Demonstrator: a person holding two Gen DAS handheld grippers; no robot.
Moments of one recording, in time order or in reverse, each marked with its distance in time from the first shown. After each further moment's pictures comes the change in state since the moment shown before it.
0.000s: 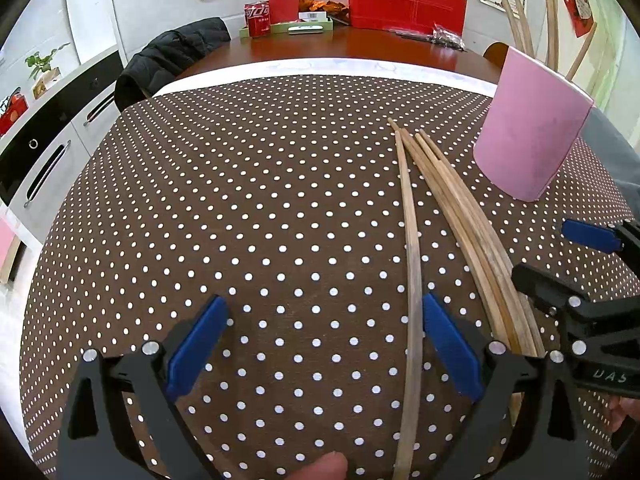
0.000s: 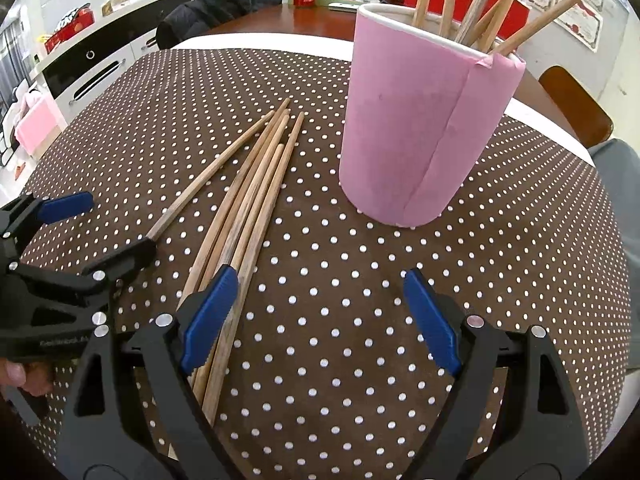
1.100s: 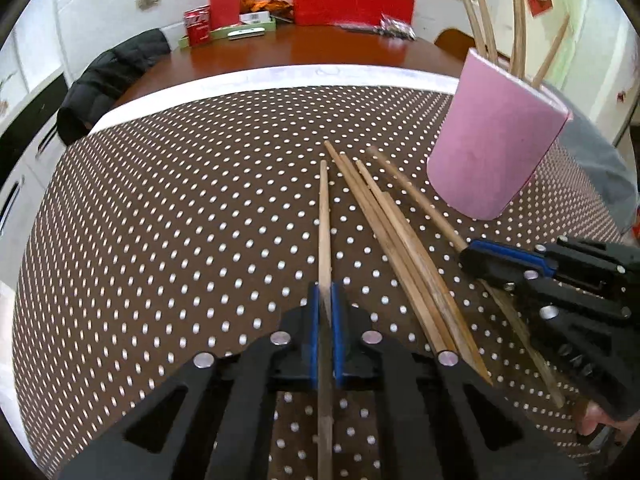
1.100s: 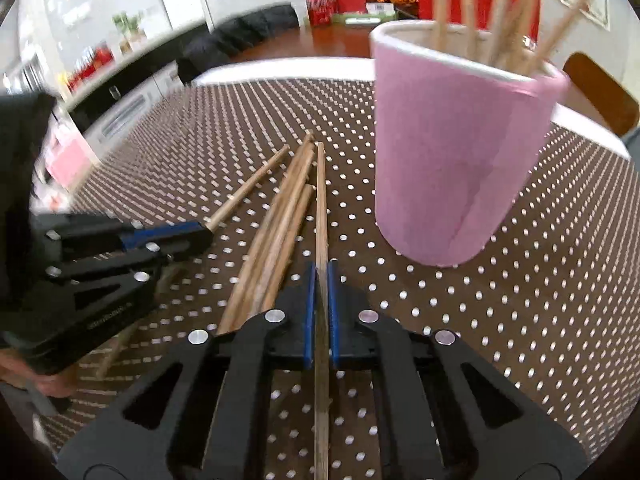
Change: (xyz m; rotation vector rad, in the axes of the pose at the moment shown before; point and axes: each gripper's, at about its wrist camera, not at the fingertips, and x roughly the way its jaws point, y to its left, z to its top) left arm 0.011 -0.019 0.038 0.091 0.020 -0.163; right arm 0.003 -0.013 0.008 0.099 -0.105 0.196
